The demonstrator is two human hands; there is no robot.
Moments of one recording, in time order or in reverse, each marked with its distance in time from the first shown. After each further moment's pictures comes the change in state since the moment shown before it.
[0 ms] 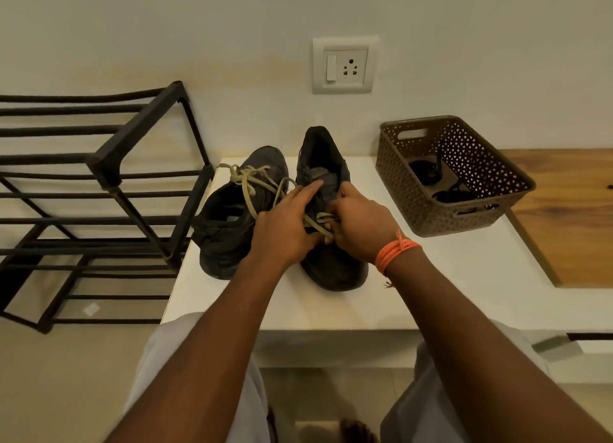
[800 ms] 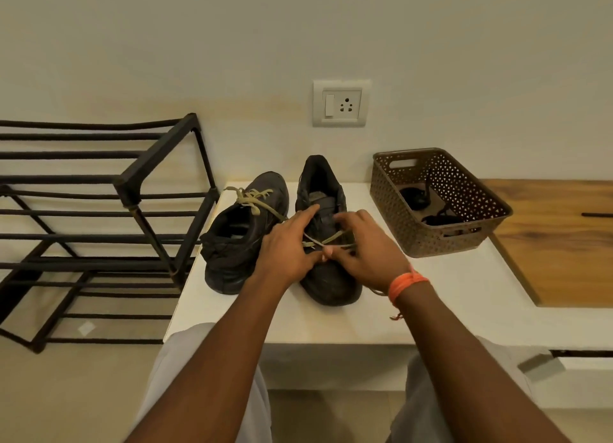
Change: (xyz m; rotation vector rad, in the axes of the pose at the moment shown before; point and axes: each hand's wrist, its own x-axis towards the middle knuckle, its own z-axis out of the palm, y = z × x) left_hand -0.008 0.004 -0.001 -0.090 0.036 -0.048; right_hand -0.027 0.014 0.000 0.315 0.163 0.025
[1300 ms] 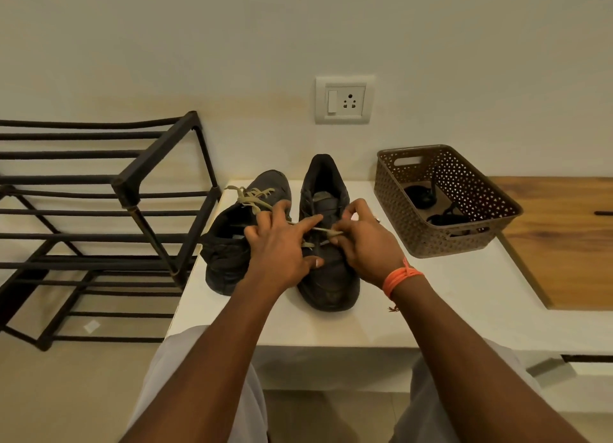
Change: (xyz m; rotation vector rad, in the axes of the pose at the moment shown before) left_hand -0.004 0.003 -0.011 0.452 -0.004 -0.017; right_hand 0.014 0.007 0.010 -0.092 0.043 -0.102
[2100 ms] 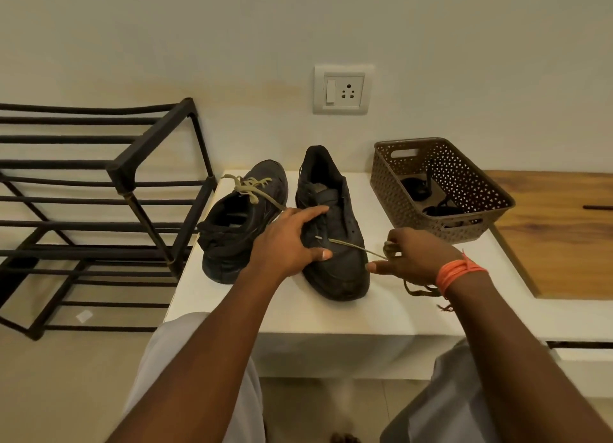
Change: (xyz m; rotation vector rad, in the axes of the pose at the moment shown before) left_hand 0.002 -0.004 0.012 -0.438 -0.098 0.021; right_hand -0.034 0.022 -0.055 -0.194 -0.441 0.415
